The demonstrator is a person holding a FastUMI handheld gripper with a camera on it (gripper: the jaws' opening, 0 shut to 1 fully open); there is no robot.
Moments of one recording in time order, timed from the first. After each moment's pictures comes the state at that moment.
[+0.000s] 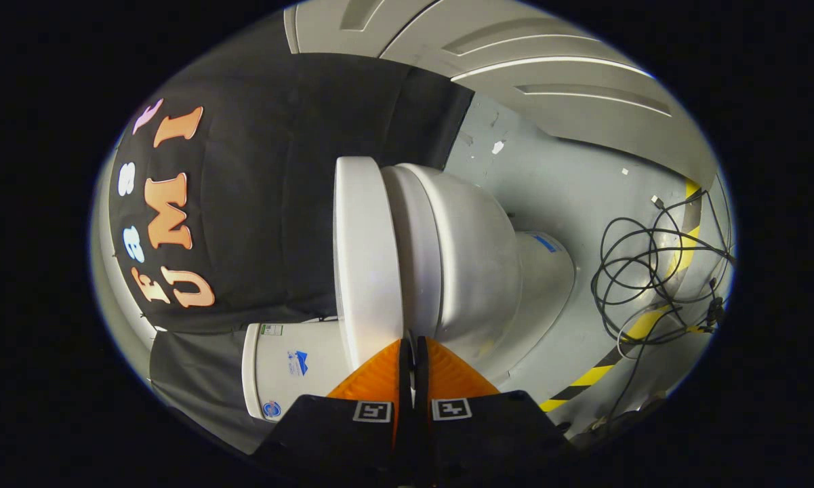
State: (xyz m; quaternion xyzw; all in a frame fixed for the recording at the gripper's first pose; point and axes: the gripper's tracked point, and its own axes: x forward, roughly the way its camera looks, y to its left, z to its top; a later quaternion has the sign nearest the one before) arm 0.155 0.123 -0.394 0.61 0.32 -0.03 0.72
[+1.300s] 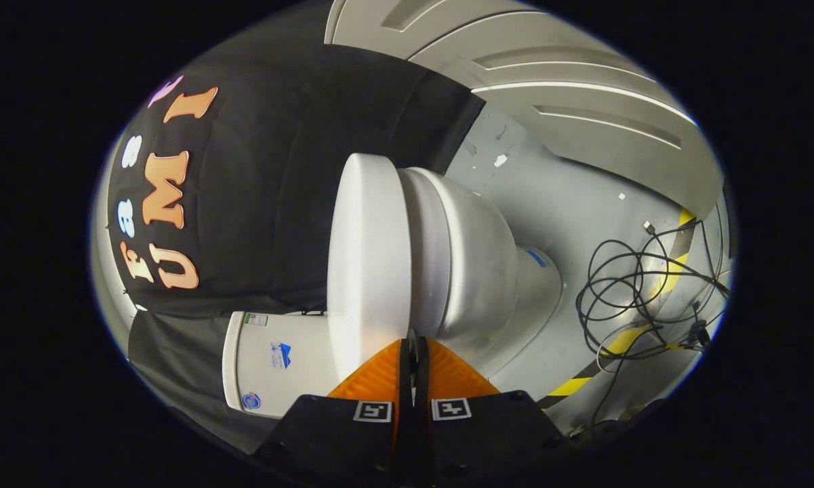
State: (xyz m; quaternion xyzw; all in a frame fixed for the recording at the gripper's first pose) arm 0.156 0.120 -0.386 0.56 0.33 -0.05 0.76
